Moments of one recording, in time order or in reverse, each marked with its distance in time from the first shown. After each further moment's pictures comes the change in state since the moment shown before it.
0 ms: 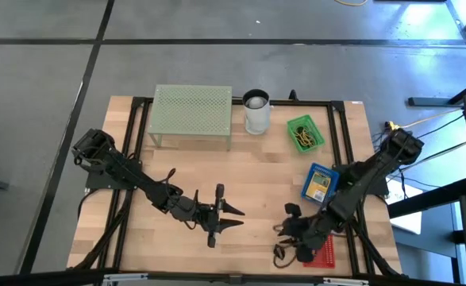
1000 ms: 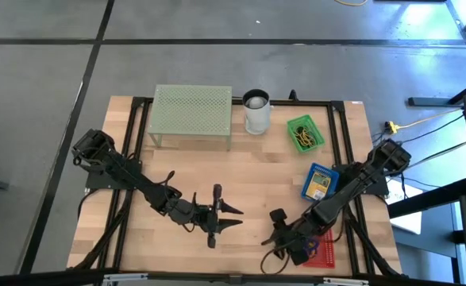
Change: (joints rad) left arm -0.025 0.000 0.000 -0.010 -0.079 -0.018; right arm -0.072 0.190 0.066 0.053 -0.188 -0.365
